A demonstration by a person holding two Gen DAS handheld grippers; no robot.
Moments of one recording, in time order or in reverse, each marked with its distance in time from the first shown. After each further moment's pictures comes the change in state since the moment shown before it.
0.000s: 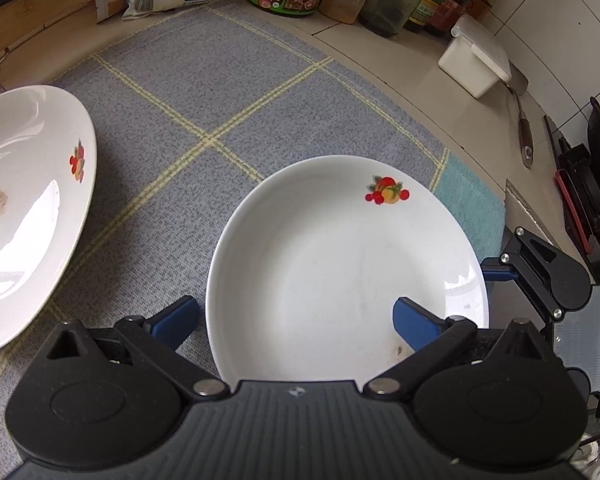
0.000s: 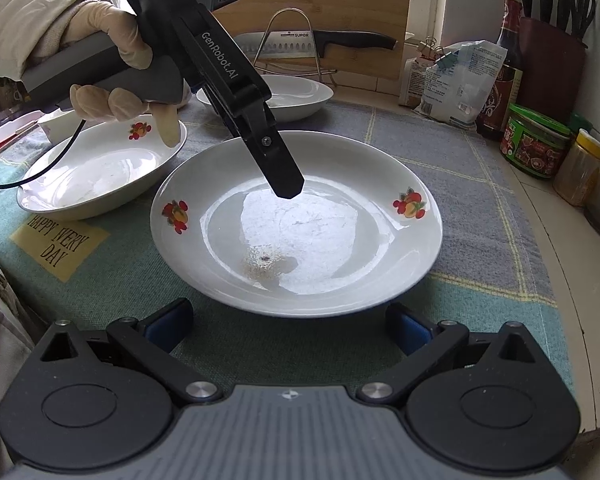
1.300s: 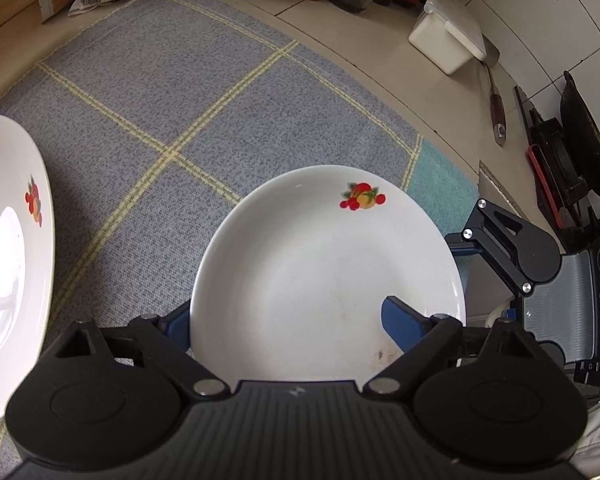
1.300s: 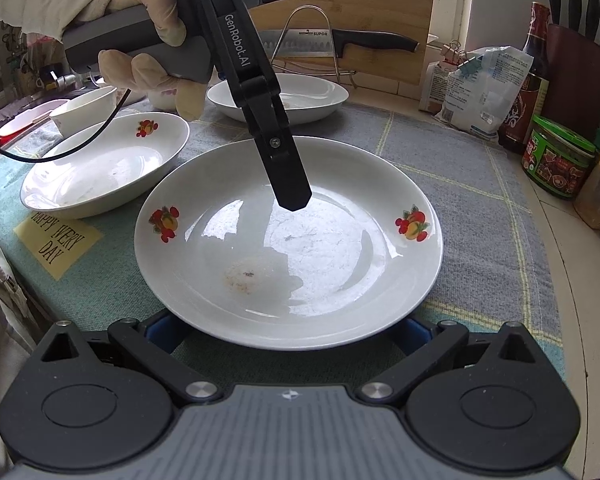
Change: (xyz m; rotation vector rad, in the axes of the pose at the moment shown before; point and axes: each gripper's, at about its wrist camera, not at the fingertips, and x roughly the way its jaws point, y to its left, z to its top) left arm 0.007 0.002 0.026 0.071 0.113 -0.111; right arm 0.011 -0.012 0.014 -0.053 0.024 0.055
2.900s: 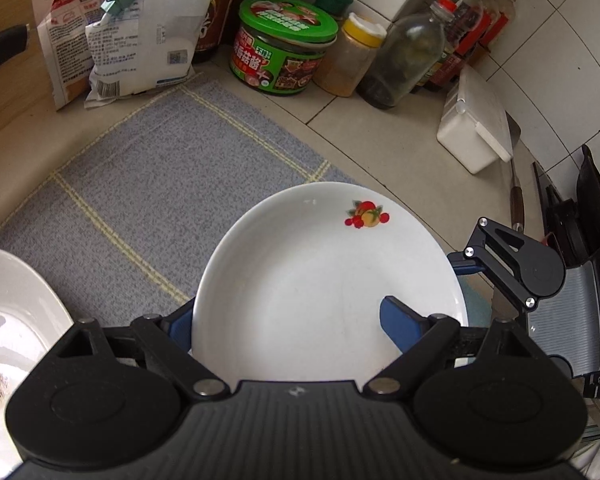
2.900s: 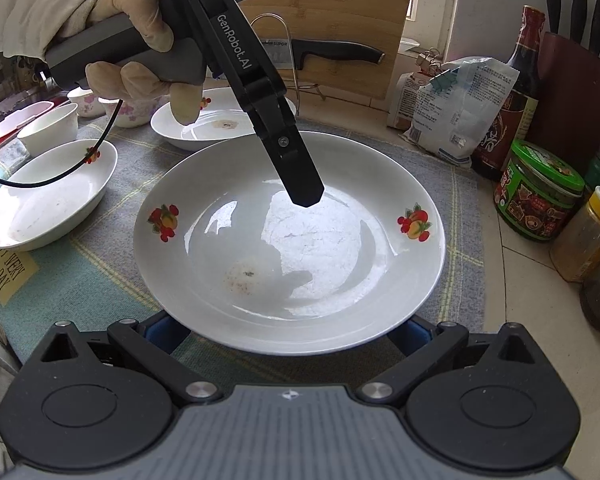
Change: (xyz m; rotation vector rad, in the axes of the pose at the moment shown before) left arm -0.007 0.014 0.077 -0.058 -0.158 0.037; right arm 0.016 -0.079 0.039 -0.048 0.022 0.015
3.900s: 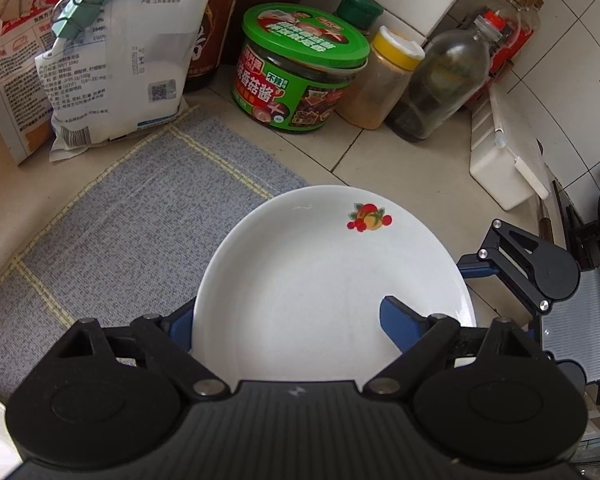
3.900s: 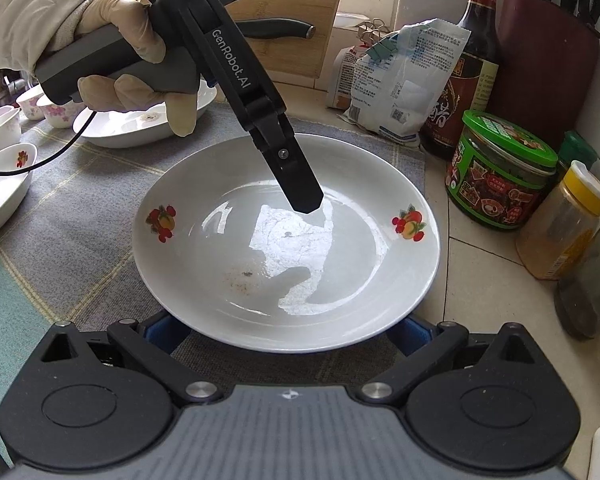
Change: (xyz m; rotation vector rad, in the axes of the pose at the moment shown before) left arm 0.051 0.017 0.050 0.016 -0.018 0.005; right arm 0.032 -0.063 -0.001 0.033 0.029 -0.048
